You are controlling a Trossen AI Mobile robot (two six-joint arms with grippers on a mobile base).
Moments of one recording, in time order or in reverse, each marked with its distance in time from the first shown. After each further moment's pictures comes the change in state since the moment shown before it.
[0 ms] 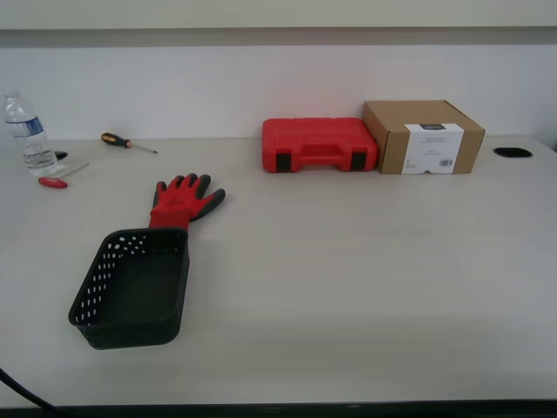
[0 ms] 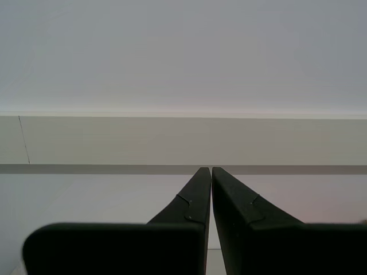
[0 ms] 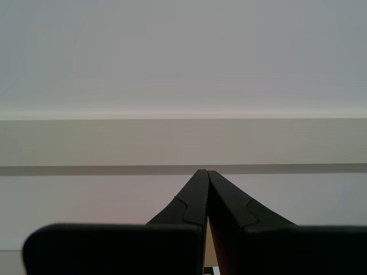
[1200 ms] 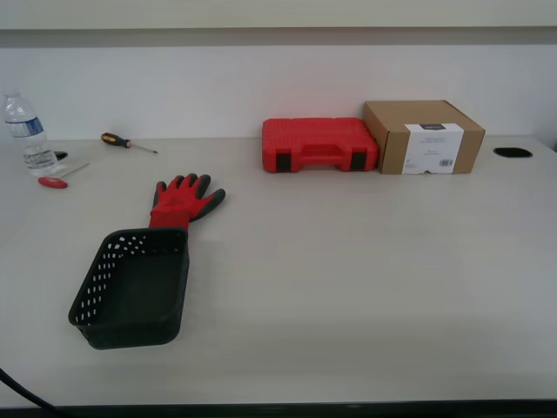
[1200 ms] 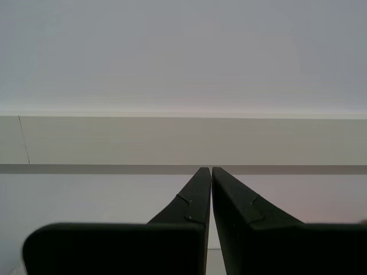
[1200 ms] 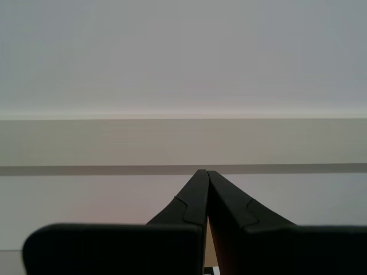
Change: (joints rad) arm 0 0.000 0.000 0.000 0.000 0.000 0.000; arm 1 0.000 0.000 0.000 0.000 0.000 0.000
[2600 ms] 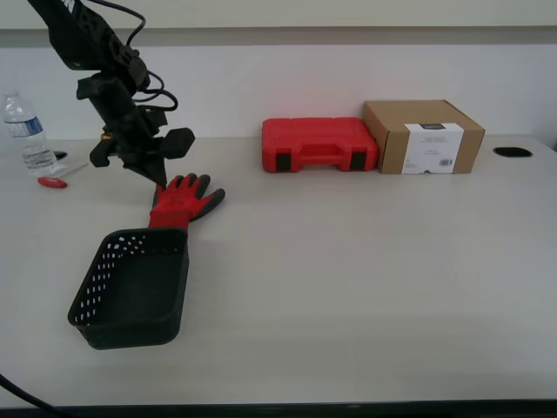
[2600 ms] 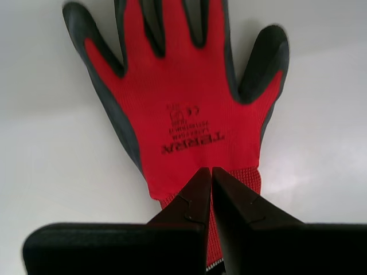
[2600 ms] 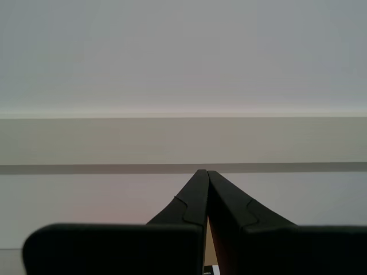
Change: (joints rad) arm 0 0.000 0.000 0.000 -0.005 -0.002 0.000; arm 1 -0.033 1.302 0.928 -1.061 0.219 0.145
